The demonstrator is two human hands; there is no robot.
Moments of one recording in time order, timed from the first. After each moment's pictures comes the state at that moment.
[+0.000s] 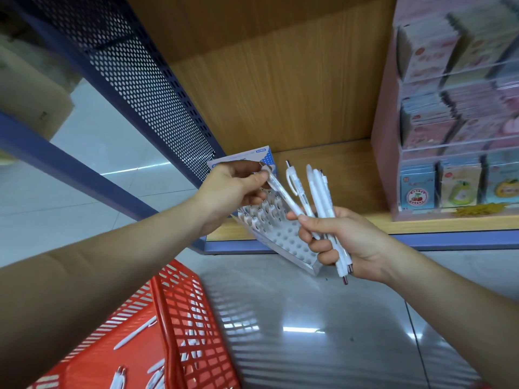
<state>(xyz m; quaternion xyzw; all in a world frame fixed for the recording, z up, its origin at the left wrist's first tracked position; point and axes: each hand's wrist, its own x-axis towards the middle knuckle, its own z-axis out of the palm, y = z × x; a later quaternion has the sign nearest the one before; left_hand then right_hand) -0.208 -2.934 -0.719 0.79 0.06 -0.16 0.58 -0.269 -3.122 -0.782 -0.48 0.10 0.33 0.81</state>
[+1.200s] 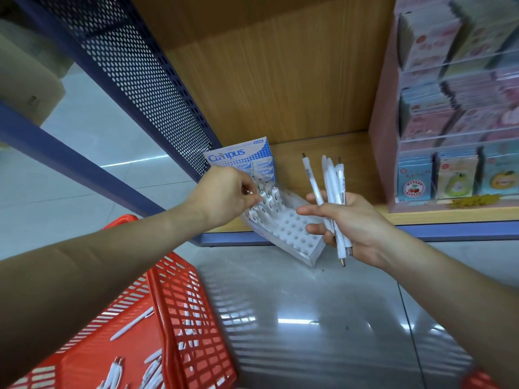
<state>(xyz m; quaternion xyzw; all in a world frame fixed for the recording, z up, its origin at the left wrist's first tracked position) -0.211 -2.919 -0.733 0.98 -0.15 -0.05 0.09 -0.263 -3.125 -0.786 -0.54 0.22 0.24 0.78</state>
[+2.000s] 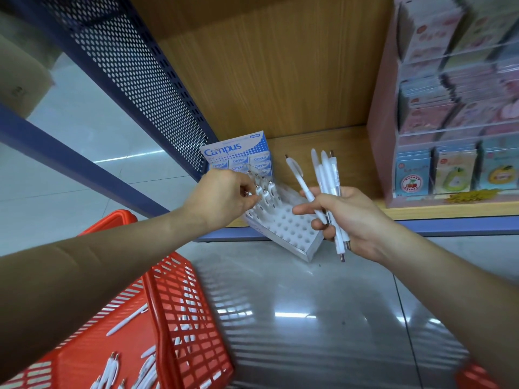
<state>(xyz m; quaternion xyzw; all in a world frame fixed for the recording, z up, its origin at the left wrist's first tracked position) -0.217 -2.919 -0.747 0.98 -0.16 -0.03 0.09 -0.260 -3.127 -0.787 -0.56 0.21 0.25 0.76</state>
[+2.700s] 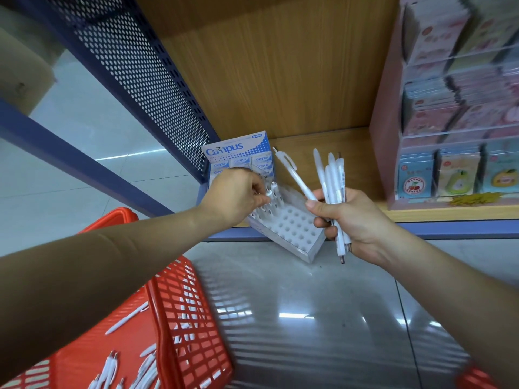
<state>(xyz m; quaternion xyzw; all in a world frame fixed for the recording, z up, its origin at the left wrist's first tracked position) -0.208 -2.930 -0.764 0.98 -0.14 -0.06 0.12 -0.264 -3.126 -0.792 -0.57 0.20 0.21 0.77</state>
